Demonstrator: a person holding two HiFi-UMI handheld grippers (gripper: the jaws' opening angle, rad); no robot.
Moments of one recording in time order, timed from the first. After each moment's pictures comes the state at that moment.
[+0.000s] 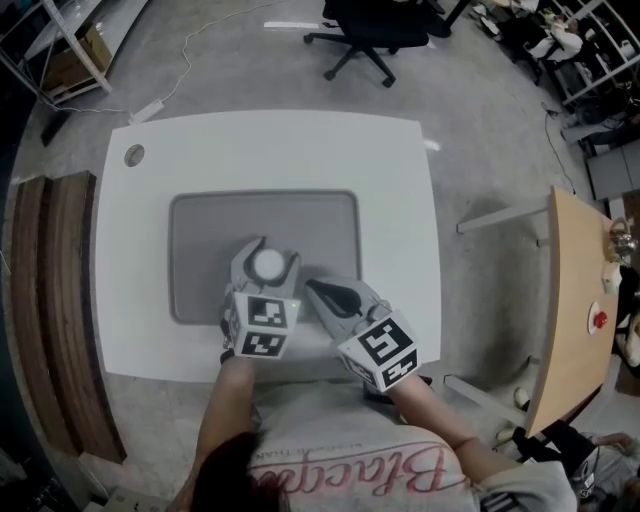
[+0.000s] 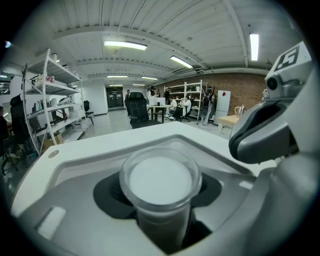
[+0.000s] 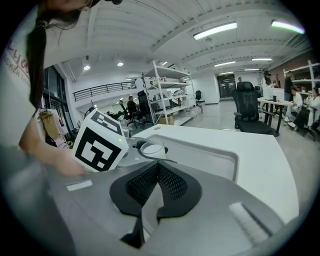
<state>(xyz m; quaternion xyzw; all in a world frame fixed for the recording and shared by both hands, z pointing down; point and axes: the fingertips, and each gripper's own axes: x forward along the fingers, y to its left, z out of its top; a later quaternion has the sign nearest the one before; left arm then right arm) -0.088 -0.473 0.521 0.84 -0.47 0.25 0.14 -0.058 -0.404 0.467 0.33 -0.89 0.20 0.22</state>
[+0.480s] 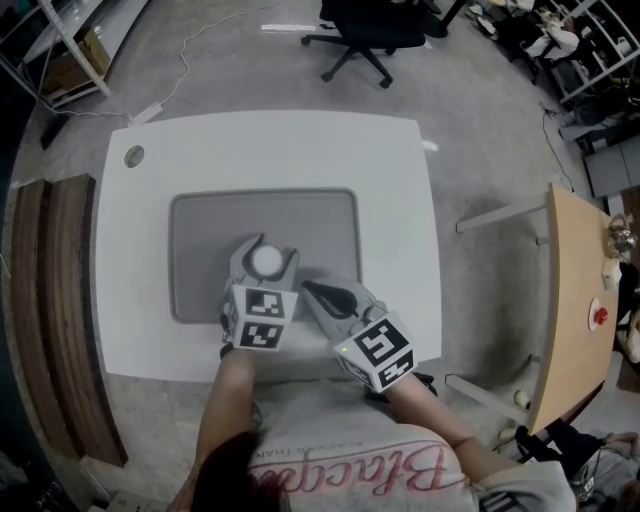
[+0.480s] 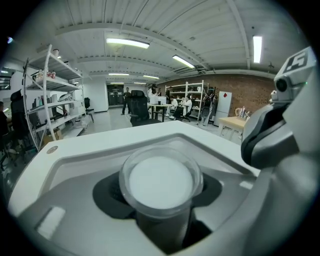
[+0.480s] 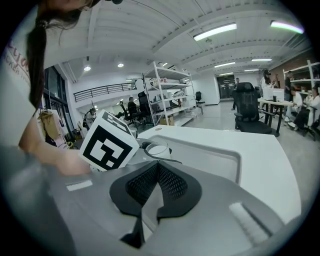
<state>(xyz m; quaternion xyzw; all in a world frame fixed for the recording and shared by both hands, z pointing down) -0.089 -0.479 0.530 0.84 -0.46 0.25 0.16 -0.064 -0.399 0.469 0.33 -0.90 0.20 0.22</state>
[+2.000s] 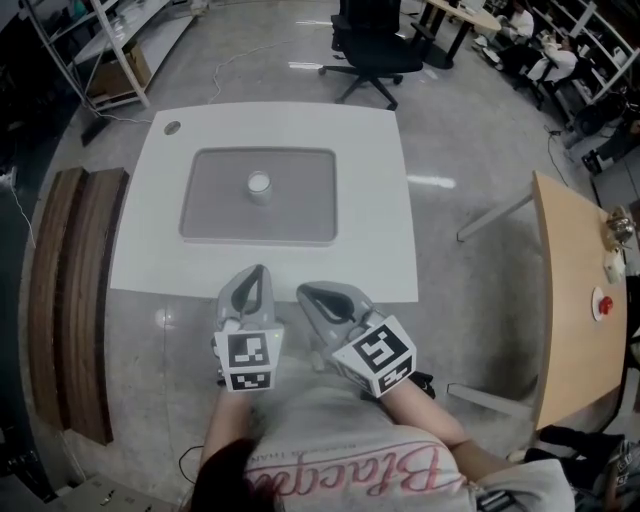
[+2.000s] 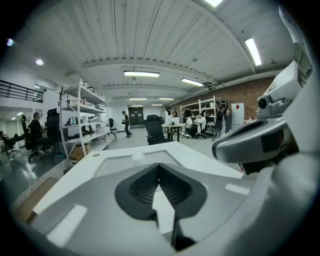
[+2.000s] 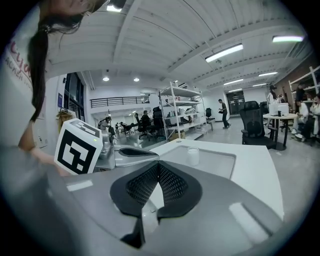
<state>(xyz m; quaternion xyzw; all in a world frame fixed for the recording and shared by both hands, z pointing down) -0.098 -0.299 0.431 0.79 -0.59 0.16 0.08 -0.042 -0.254 0.405 0.29 -0.94 0.13 0.14</state>
